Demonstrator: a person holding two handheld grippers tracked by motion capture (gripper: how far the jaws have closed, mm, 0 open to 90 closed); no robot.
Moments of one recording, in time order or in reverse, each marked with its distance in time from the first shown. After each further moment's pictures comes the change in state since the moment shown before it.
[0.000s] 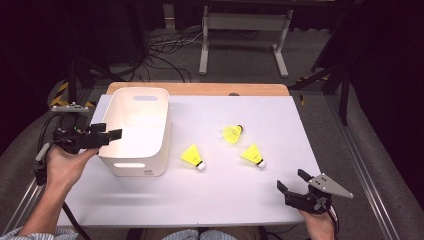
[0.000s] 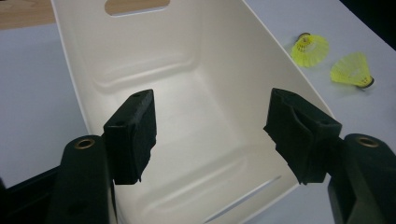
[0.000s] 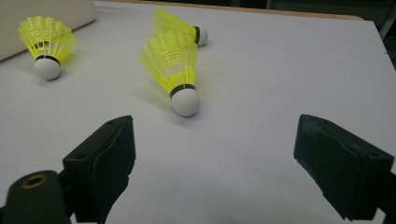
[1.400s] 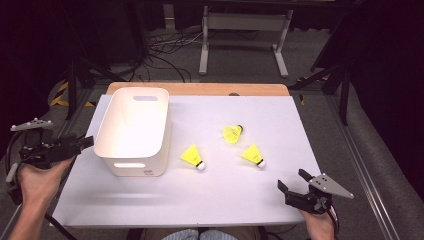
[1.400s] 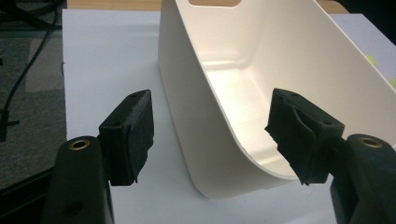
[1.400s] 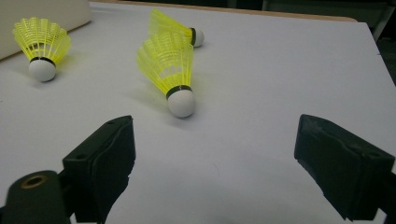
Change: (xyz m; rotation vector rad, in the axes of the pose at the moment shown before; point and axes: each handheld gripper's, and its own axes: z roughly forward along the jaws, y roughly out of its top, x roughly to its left) left arm 0.047 -0.048 -0.030 -0.095 0.097 -0.131; right arm 0.000 0.000 0.000 -0.007 -0.015 0.001
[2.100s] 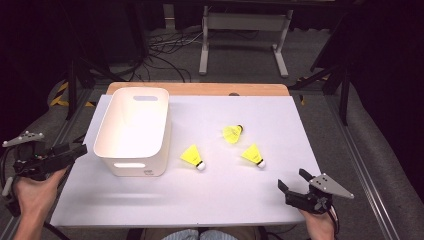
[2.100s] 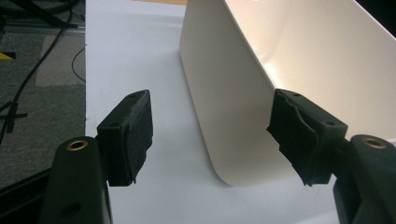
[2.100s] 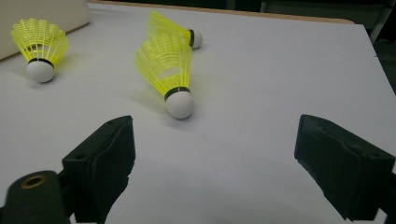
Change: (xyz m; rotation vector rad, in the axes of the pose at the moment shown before) left arm 0.022 -0.032 -0.002 -0.042 0.029 -0.043; right arm 0.000 0.000 -0.001 -0.003 -0.007 -0.001
